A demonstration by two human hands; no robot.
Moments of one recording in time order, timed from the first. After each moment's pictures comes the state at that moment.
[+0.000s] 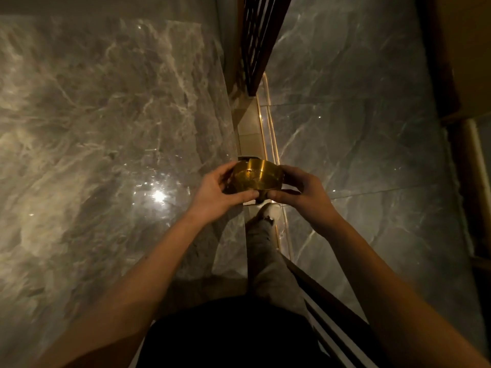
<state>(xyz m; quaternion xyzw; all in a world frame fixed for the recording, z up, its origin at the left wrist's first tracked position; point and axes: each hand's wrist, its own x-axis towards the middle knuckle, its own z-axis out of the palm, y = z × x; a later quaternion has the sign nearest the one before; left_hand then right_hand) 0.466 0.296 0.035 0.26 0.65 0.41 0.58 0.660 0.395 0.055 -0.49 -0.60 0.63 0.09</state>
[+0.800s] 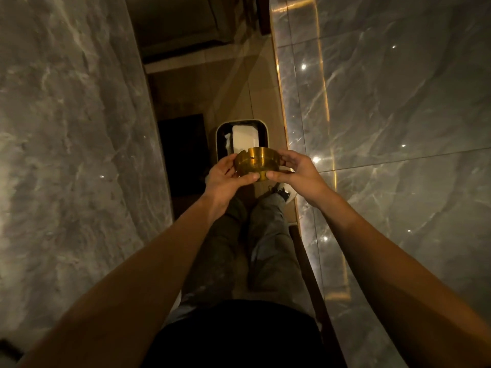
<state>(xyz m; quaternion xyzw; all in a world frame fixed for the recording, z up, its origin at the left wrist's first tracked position) 0.614 0.389 -0.115 0.03 0.74 0.36 0.57 0.779 0.493 -0.155 -0.48 -0.49 0.73 0.02</state>
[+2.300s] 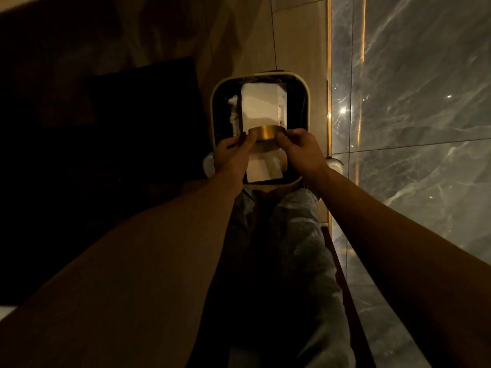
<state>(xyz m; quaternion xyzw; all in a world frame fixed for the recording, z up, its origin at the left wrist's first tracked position) 0.555 0.422 -0.437 -0.16 0.83 0.29 0.44 0.672 0.492 -0.463 -0.59 -0.43 0.68 -0.06</state>
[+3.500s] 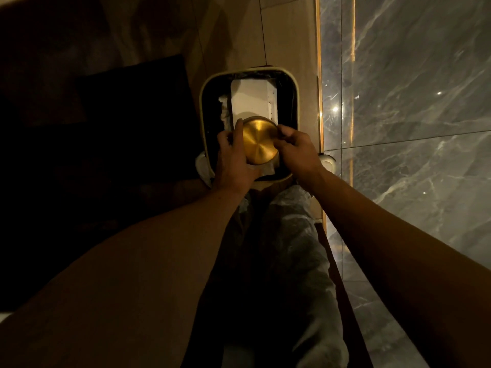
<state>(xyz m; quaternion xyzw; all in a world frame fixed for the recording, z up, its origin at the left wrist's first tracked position) 0.572 0.407 -0.425 0.28 0.86 0.03 0.43 0.683 0.489 -0.450 -0.56 -0.46 0.69 -0.02</state>
